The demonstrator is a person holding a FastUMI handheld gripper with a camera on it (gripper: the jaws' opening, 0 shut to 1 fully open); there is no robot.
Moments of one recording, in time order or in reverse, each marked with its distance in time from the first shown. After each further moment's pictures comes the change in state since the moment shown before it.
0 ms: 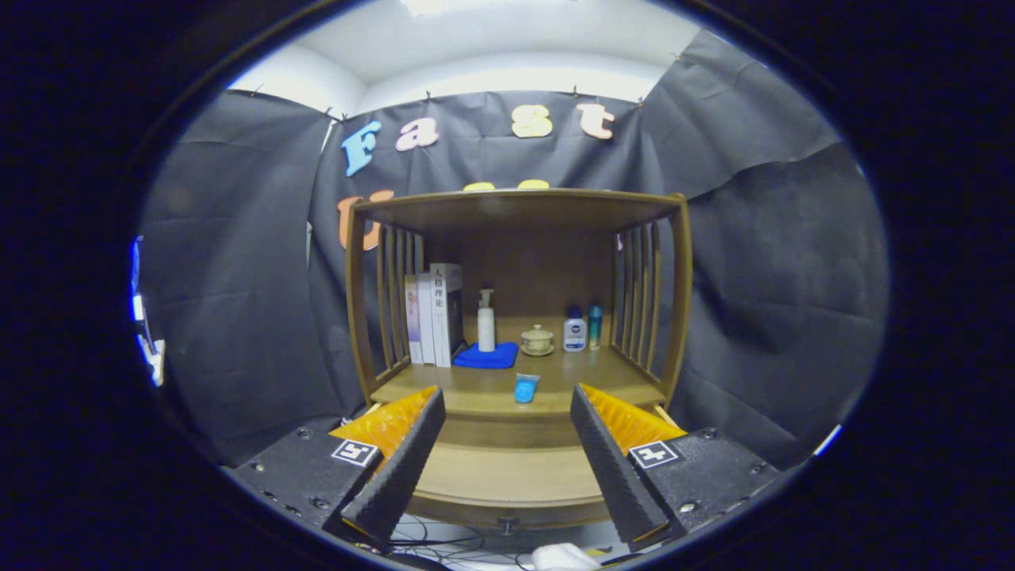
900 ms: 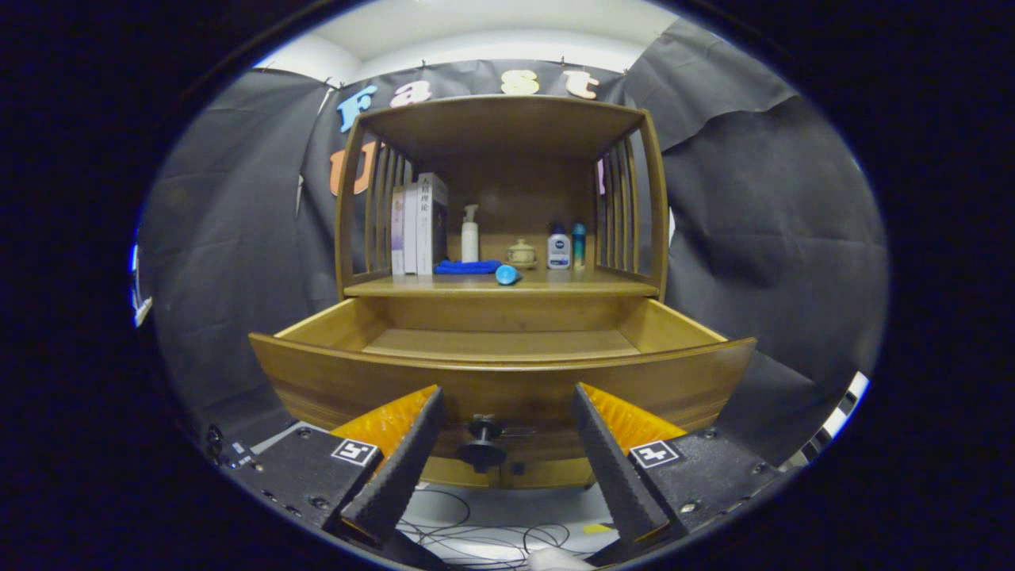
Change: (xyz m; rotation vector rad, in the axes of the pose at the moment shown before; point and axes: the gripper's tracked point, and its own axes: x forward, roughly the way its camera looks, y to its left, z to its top) arm 0.006 -0.025 -0.183 -0.011 0.144 -0.076
